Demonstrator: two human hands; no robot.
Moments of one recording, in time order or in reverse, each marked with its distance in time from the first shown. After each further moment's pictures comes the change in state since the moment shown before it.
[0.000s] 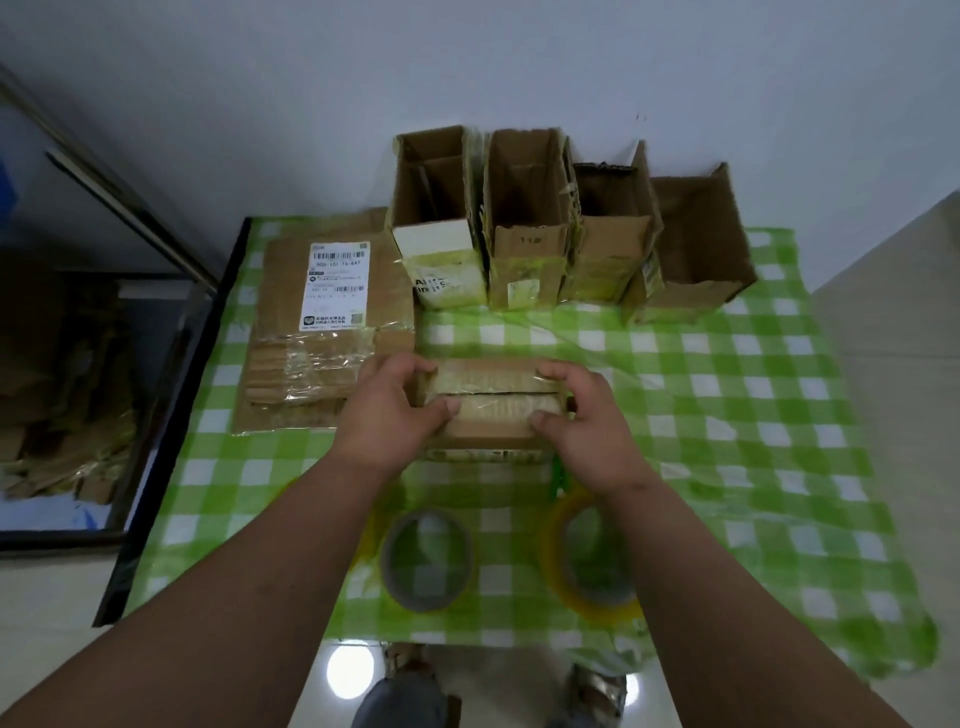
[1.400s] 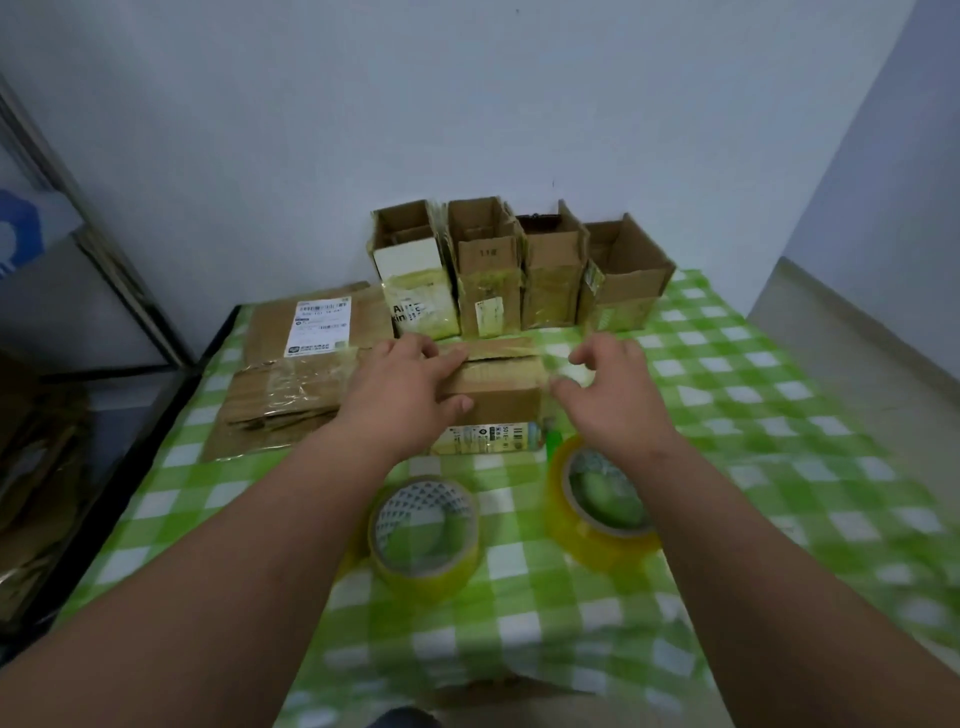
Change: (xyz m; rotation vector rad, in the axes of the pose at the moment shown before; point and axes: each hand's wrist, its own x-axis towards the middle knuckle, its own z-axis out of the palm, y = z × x) left_hand -0.020 -0.009 0.017 0.771 0.061 0.556; right_hand -0.046 0.033 0.005 -0.260 0.448 -0.224
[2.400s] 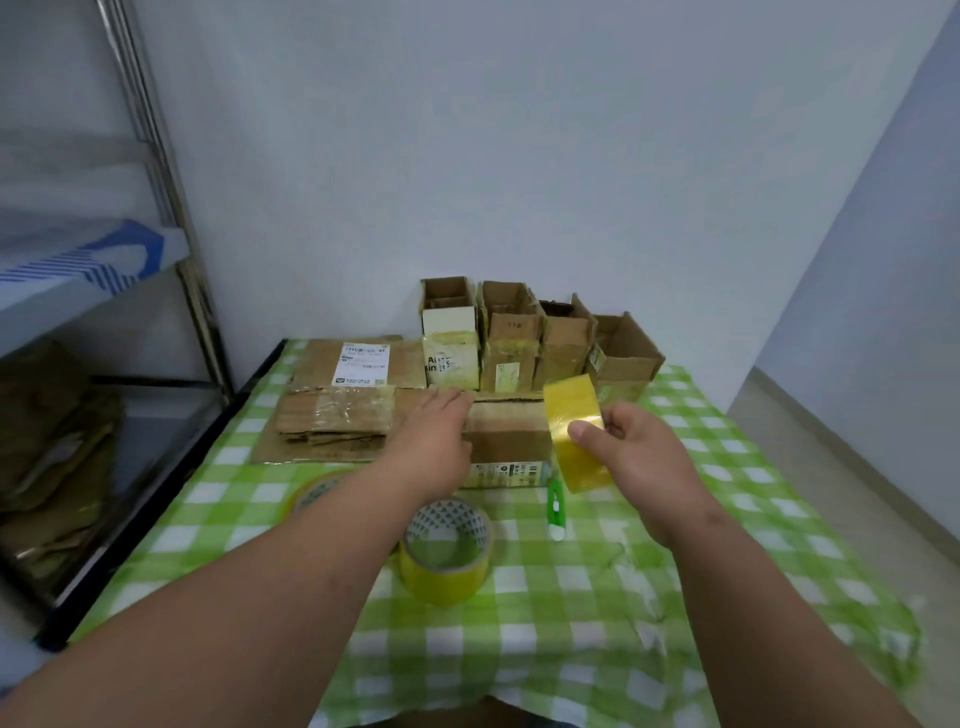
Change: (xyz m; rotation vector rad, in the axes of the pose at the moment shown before) left_hand -0.051 0.009 -0.013 -0.334 0.054 -0.043; right_hand -0.066 -0.047 -0.047 0.348 -0.088 -0.034
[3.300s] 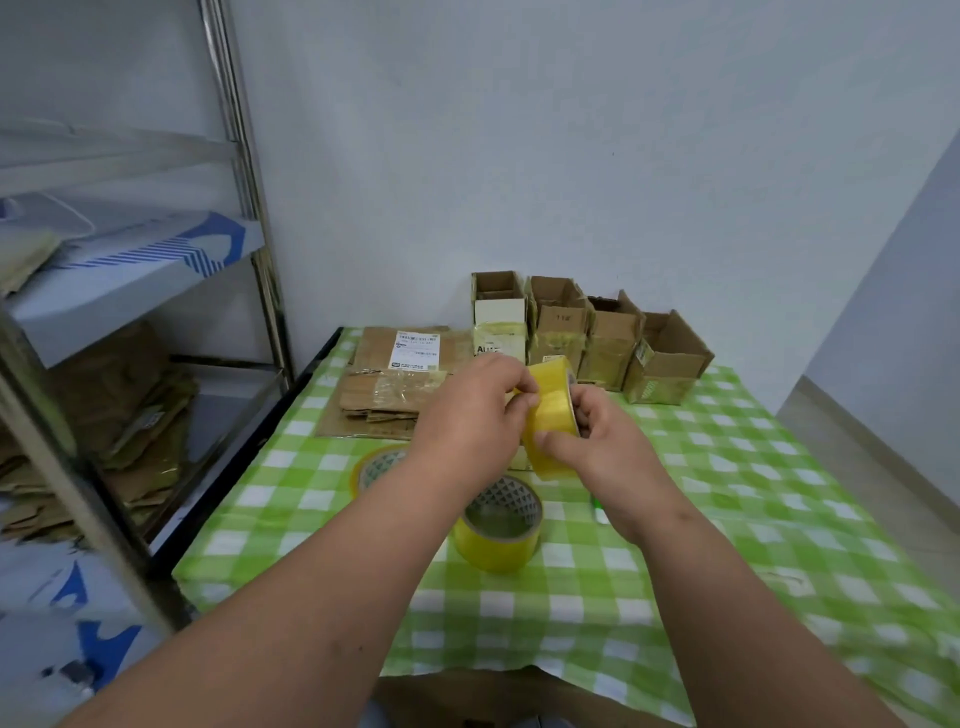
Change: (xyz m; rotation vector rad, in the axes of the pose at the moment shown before) left_hand -0.059 0.019 -0.036 -0.317 0.443 0.160; right_hand -0.025 -0.019 0.061 0.129 -0.188 -0.100
